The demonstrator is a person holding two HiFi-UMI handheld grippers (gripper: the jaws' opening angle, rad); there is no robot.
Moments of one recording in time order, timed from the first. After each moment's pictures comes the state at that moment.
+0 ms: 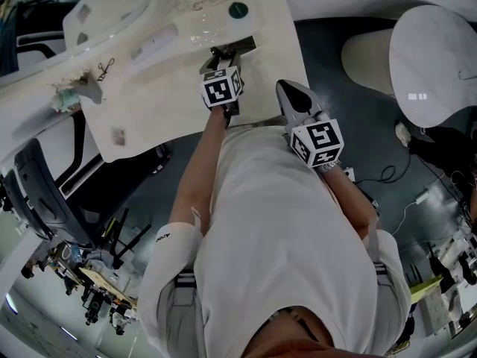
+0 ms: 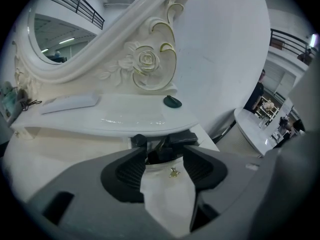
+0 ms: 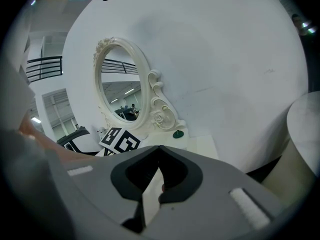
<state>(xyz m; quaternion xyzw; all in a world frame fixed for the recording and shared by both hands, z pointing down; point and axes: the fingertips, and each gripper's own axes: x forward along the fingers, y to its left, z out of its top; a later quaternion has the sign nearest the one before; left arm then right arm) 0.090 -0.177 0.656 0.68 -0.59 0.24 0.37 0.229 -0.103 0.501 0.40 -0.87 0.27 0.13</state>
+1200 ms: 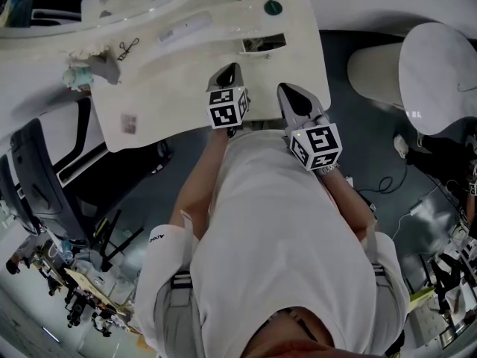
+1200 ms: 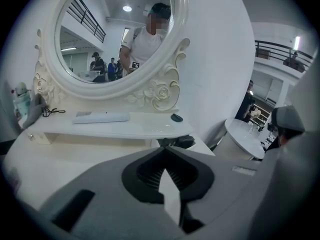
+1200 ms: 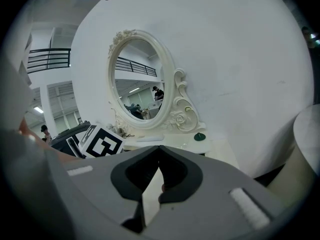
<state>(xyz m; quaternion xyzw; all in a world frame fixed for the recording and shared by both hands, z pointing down) 0.022 -0.111 0.589 0.72 -0.59 0.18 0.31 0.137 -0.061 0.479 0.39 -0.88 0.23 0.14</state>
